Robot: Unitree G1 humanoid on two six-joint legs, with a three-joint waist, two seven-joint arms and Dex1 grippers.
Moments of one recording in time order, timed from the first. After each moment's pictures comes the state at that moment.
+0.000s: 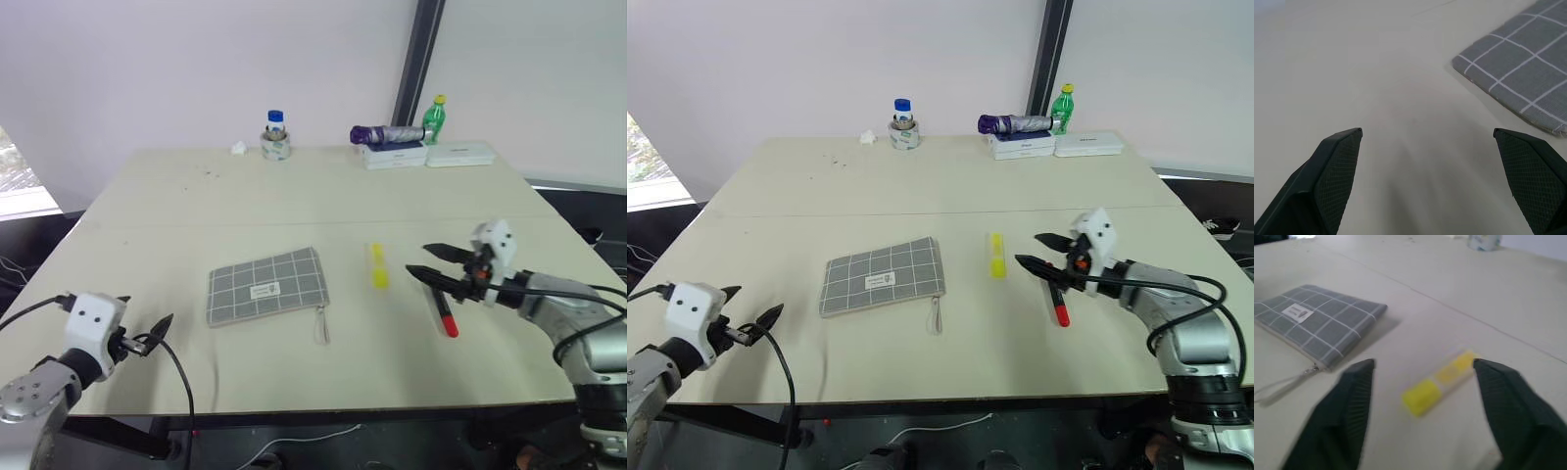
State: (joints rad) left arm 0.16 0.67 0.40 -0.27 -0.27 0.28 -0.54; right arm -0.39 -0.71 -0.14 -0.13 0.47 0.54 0.85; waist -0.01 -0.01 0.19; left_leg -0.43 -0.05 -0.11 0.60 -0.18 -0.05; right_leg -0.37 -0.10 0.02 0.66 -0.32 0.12
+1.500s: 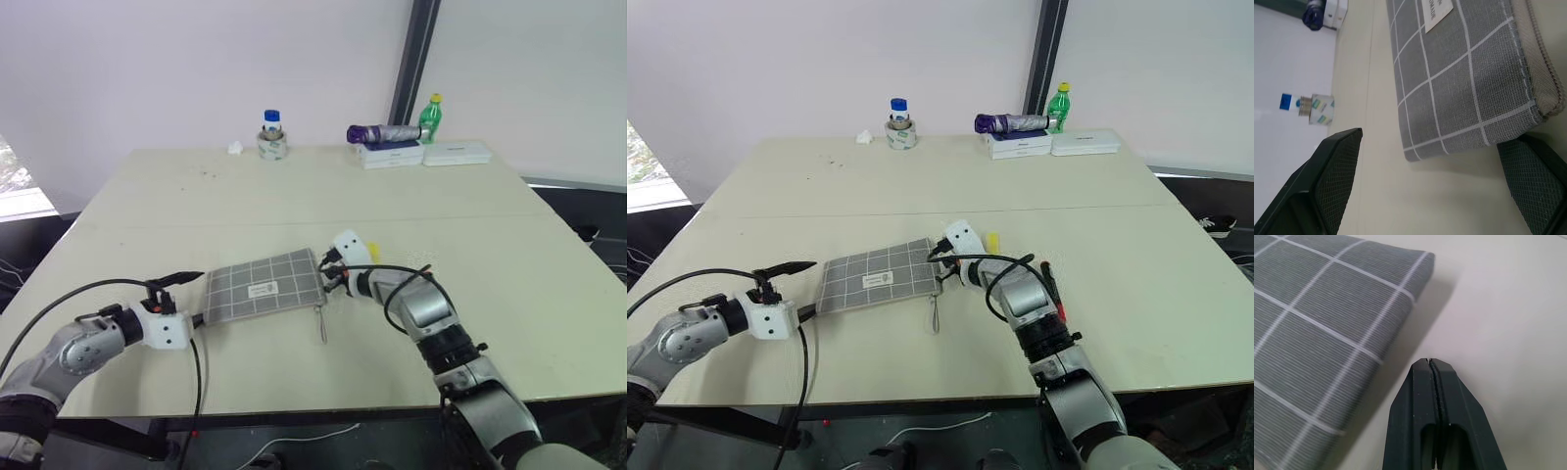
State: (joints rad) left arm -0.32 0.90 -0.09 0.53 0.38 -0.89 -0.42; right arm -0.78 -0.21 0.23 0.32 0.09 0.73 0.45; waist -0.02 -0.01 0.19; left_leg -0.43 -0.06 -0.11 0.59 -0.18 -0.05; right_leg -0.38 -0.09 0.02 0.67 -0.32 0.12
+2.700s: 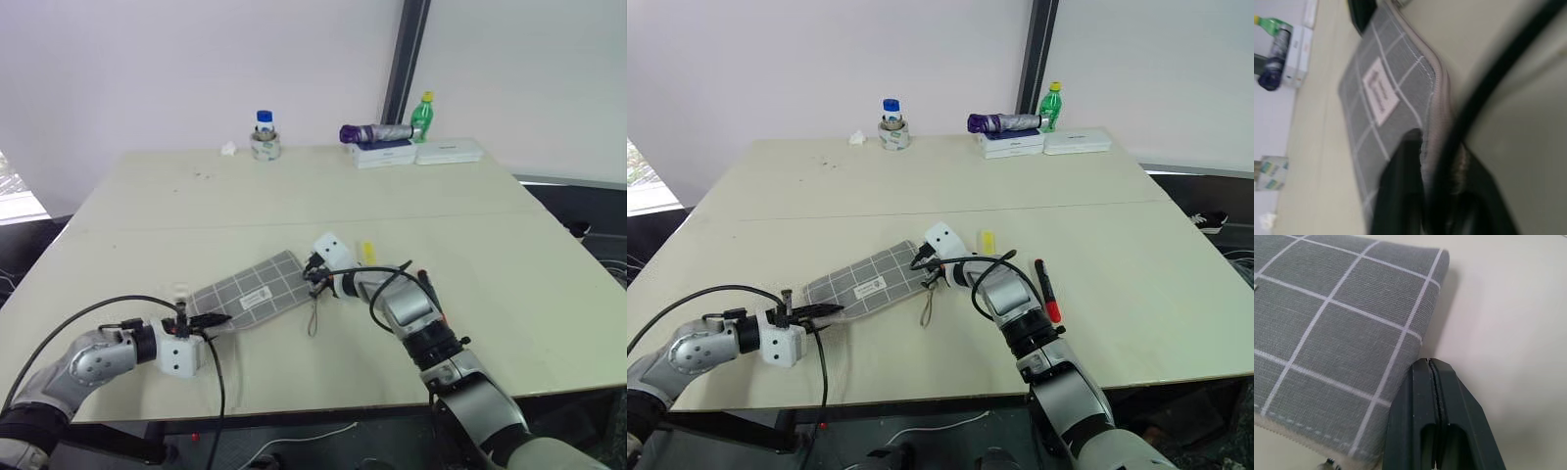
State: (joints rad) left arm -0.27 0.90 -0.17 0.46 0.21 -0.97 -0.59; right arm -0.82 -0.17 0.27 0.38 0.01 0.67 0.55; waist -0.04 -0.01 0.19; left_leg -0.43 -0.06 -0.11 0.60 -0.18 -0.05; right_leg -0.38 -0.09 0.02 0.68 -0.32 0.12
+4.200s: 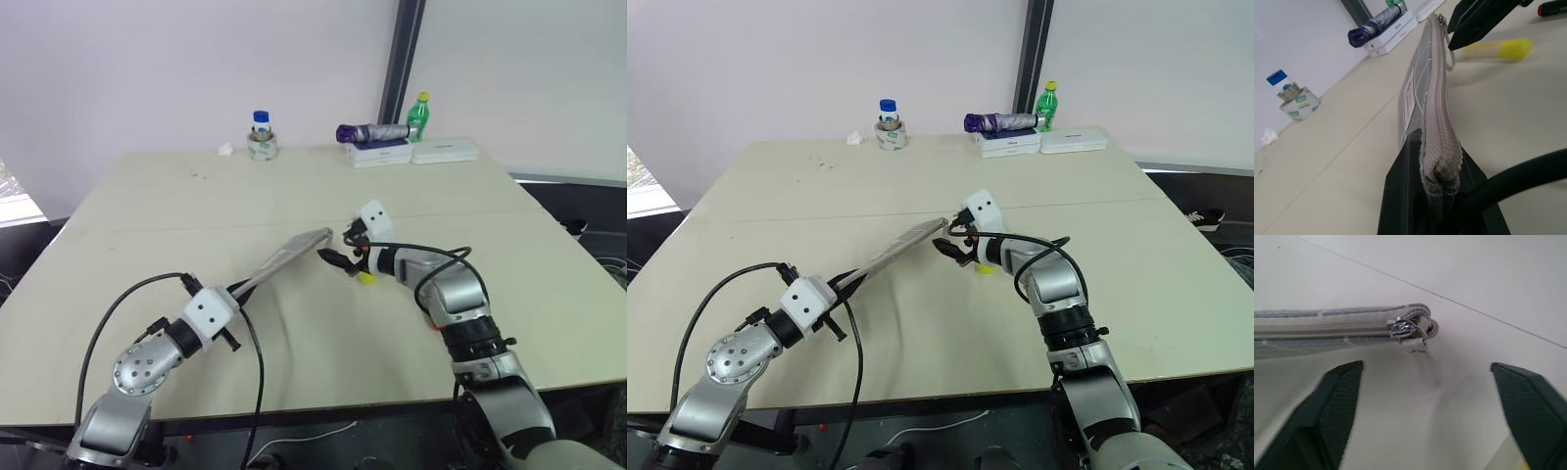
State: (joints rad) left arm -0.05 0.55 -0.01 -0.28 -0.05 -0.07 -0.50; right arm -0.79 -0.29 0.07 0.21 0.18 0.70 0.60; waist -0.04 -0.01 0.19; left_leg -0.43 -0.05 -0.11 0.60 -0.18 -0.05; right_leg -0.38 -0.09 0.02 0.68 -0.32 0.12
